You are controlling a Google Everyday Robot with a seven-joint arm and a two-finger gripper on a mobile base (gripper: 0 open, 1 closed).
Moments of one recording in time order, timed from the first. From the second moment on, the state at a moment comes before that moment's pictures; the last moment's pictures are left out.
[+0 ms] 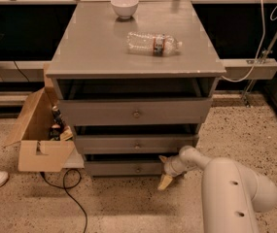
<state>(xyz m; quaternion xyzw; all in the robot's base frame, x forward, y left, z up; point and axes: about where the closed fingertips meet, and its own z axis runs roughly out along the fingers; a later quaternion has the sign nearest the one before) 0.657 -0.124 0.183 -0.64 0.71 0.14 0.25</state>
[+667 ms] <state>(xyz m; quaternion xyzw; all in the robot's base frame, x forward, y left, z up) 0.662 -0.118 0.167 -0.65 0.71 0.16 0.23</state>
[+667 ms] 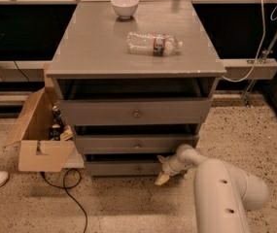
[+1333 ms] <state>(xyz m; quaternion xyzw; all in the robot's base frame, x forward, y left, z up) 0.645 -0.122 0.173 -0.65 0.71 0.16 0.22</state>
